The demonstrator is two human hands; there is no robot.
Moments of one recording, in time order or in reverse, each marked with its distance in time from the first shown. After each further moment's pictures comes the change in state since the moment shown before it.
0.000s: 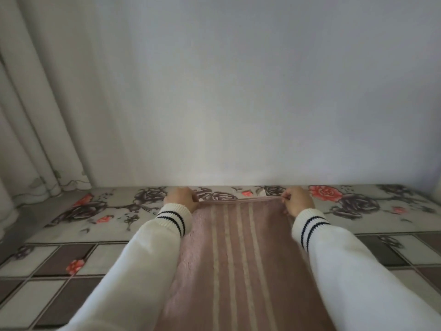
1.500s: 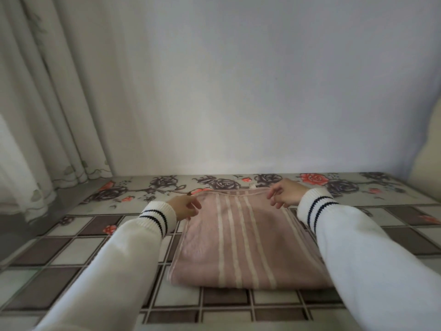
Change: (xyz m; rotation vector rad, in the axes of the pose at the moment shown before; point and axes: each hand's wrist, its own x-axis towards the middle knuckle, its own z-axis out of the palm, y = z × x) left_hand -0.107 -0.043 -0.013 -0.188 -0.302 0.200; right_hand -0.097 -0.018 -0.055 0.006 -0.482 -0.147
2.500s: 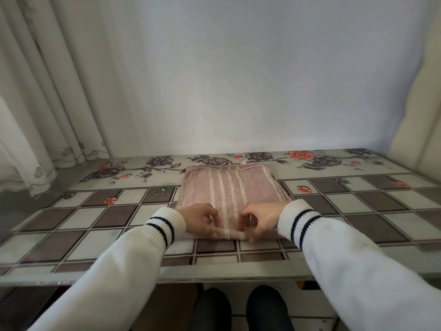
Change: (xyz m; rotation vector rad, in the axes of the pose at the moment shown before) left_hand -0.084 0.040 0.071 0.141 -0.212 0.257; right_hand -0.094 -0.003 0.078 -0.357 -0.441 -0.266
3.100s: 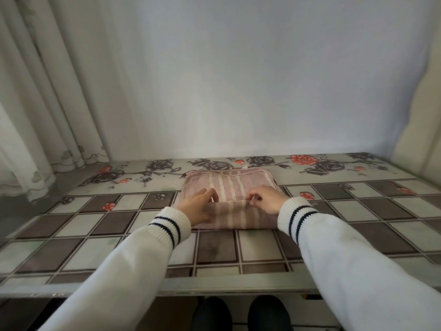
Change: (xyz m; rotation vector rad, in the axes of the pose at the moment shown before) left_hand 0.023 -0.010 -0.016 0.128 0.308 0.000; right_hand 0.029 0.023 -0.024 0.091 0.441 0.107
